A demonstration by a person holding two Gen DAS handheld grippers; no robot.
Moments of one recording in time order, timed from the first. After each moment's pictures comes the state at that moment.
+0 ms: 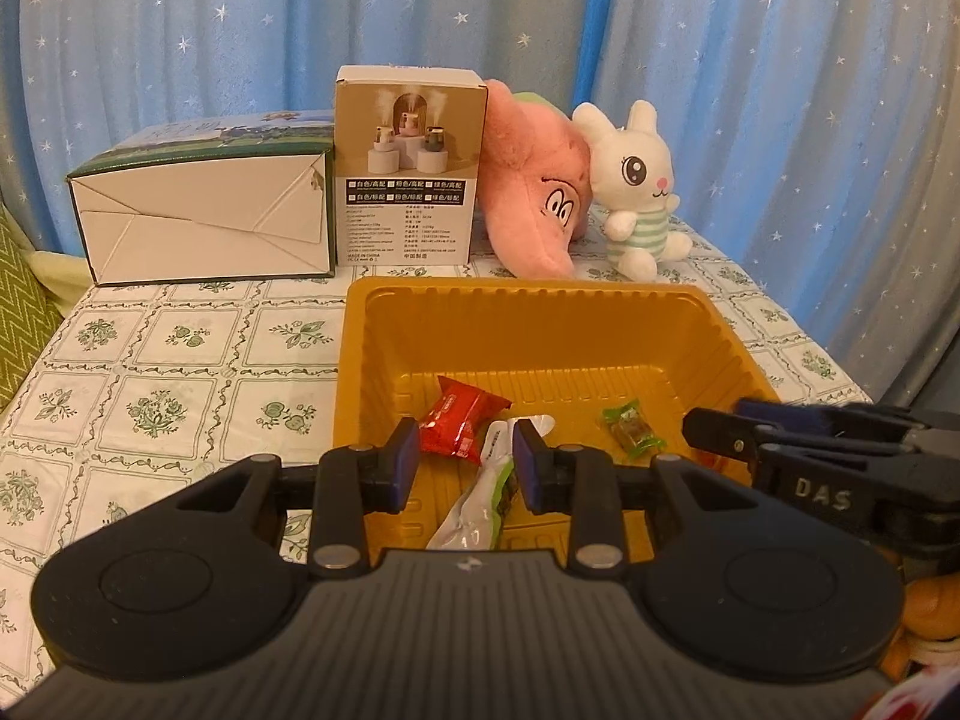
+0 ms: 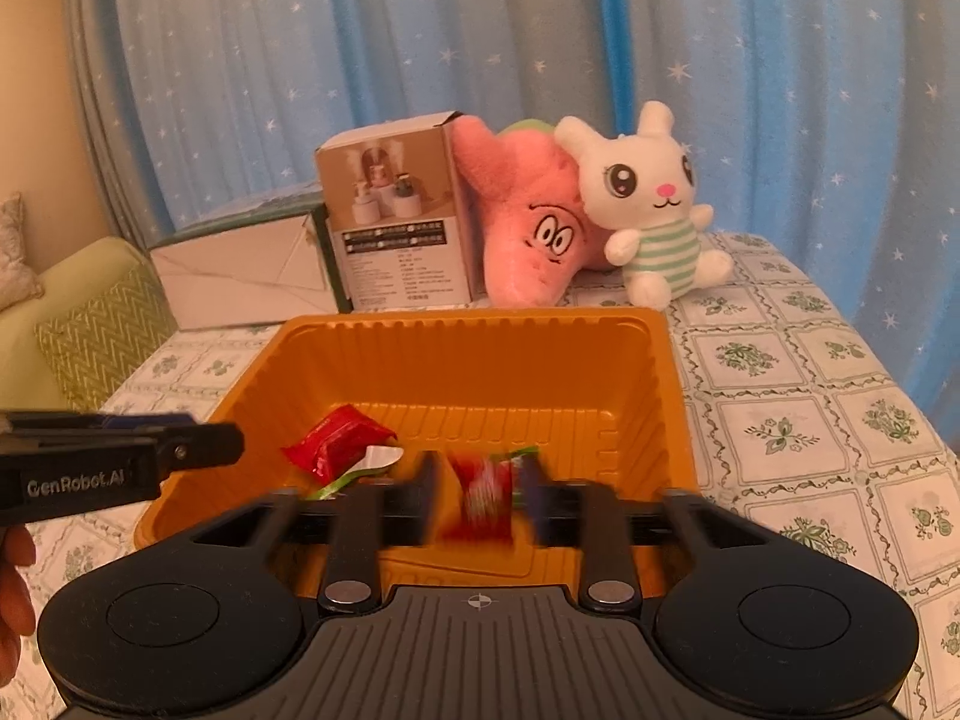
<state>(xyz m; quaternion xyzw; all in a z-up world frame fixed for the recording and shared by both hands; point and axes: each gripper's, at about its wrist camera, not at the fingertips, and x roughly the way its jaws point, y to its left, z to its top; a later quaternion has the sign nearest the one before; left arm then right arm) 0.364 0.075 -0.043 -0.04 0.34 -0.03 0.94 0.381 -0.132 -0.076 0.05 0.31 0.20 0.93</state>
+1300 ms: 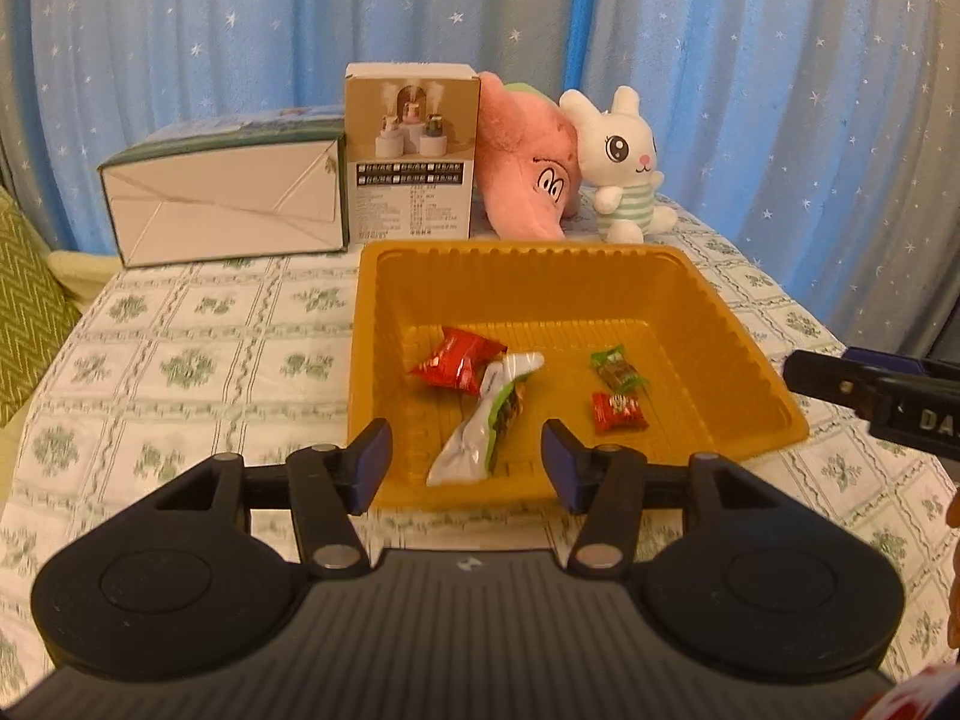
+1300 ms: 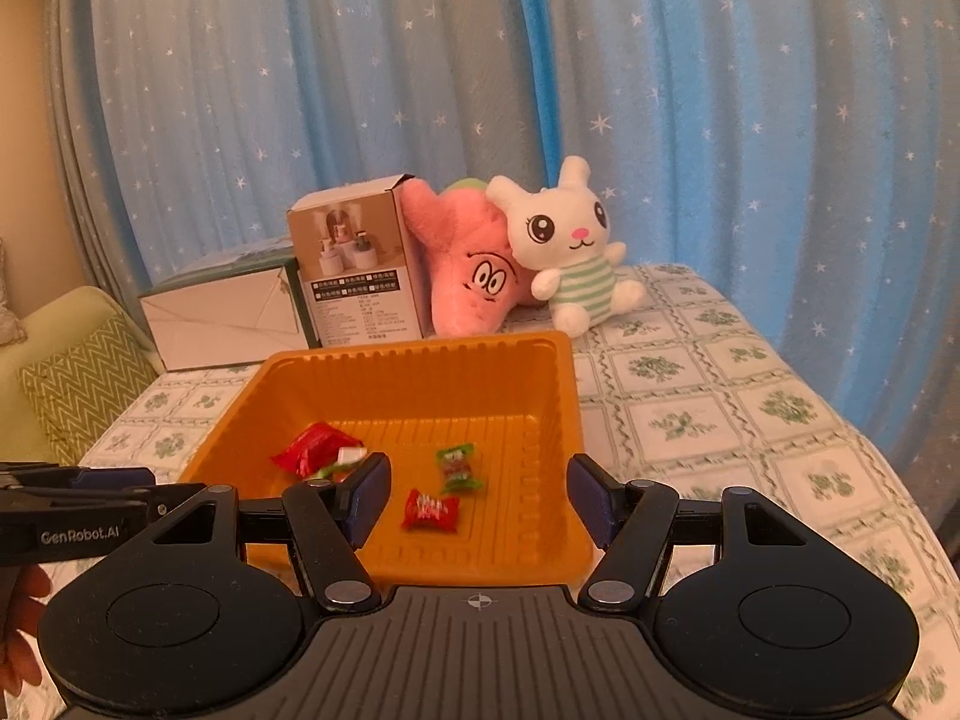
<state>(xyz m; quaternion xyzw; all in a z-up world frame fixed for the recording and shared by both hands) 0.307 0.070 -0.042 -0.03 0.34 -0.02 0.94 0.311 -0.174 -0.051 0.07 0.27 0.15 0.95</state>
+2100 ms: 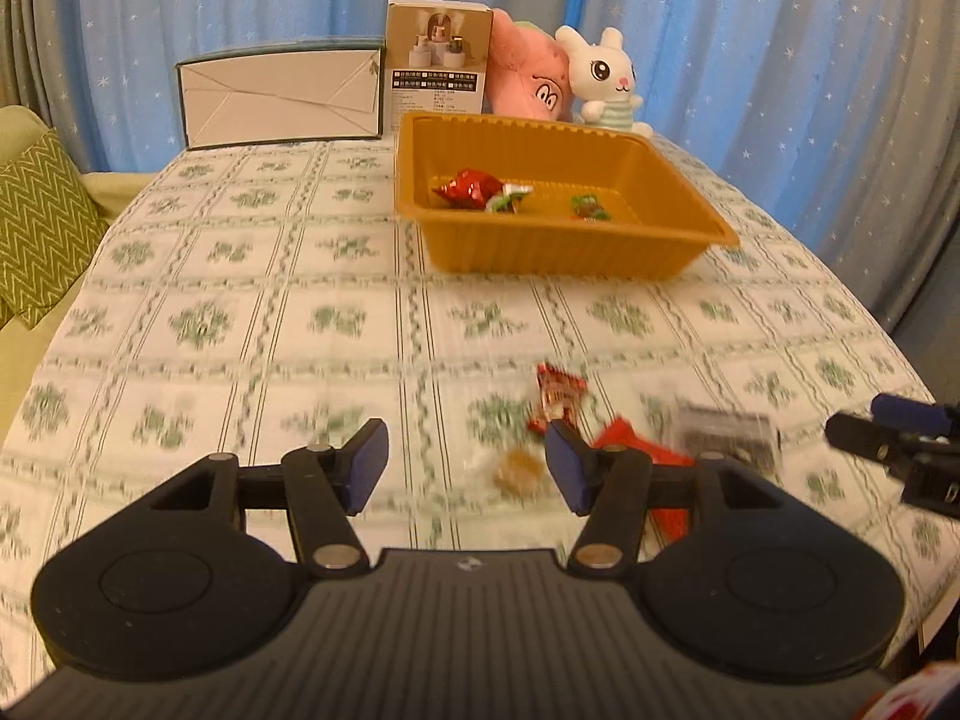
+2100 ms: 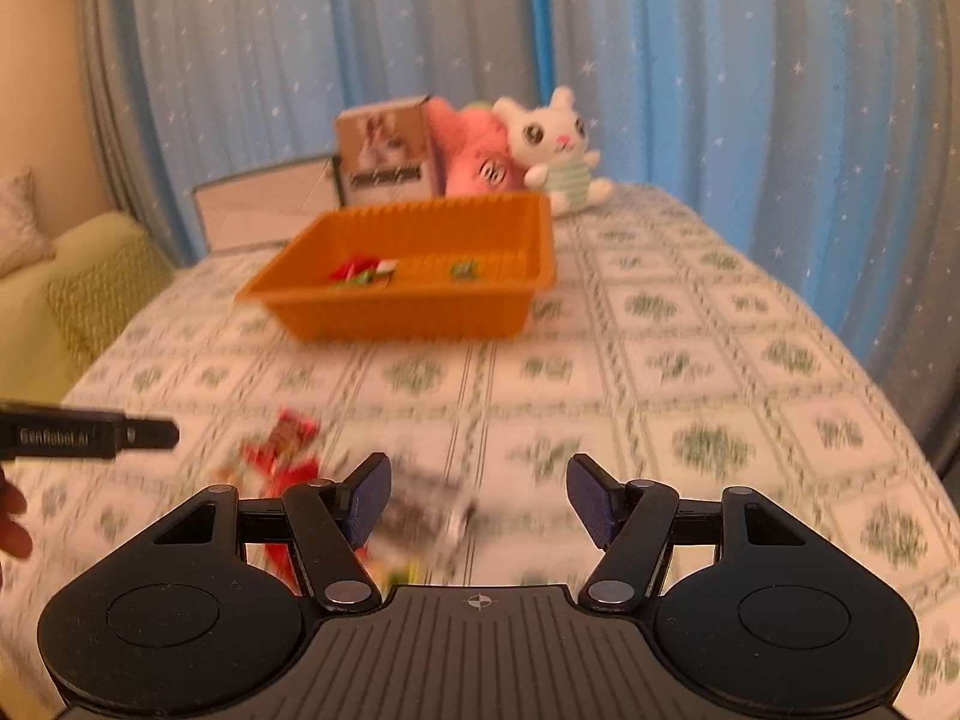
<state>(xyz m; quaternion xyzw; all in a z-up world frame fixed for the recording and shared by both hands) 0.152 0.072 -0.071 -0.04 0.37 -0.02 0.93 0.141 -0.194 -0.090 0.03 0.32 0.16 0.93</state>
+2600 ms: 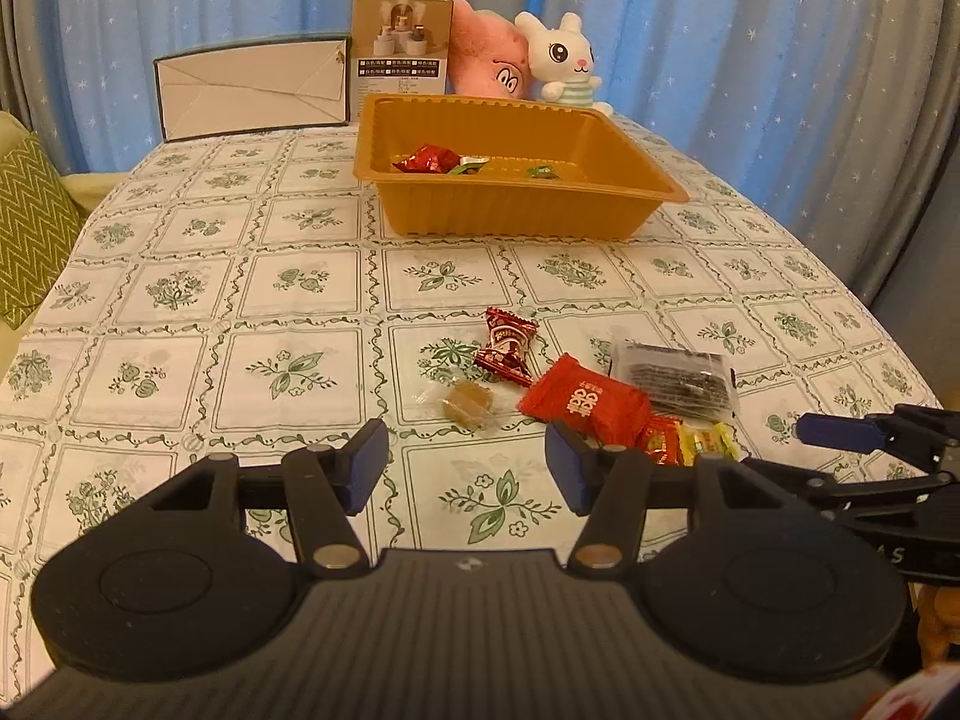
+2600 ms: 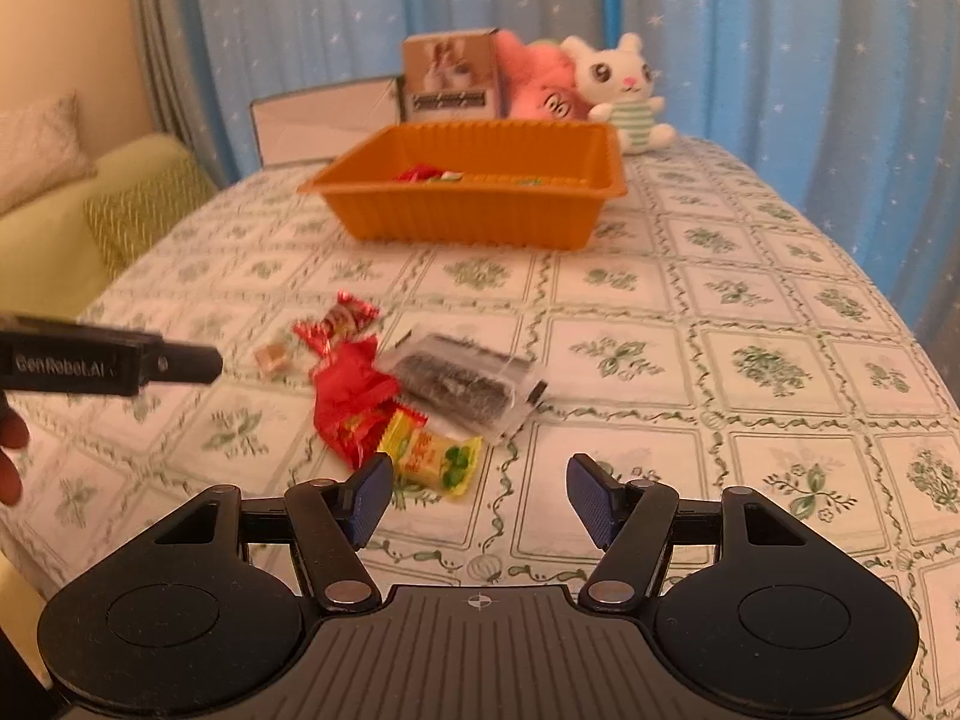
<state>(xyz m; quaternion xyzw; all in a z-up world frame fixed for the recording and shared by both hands) 0.126 0.055 -0.080 -0.04 0.37 -0.04 0.93 0.120 -0.173 -0.122 -0.01 0.36 0.21 0.91</state>
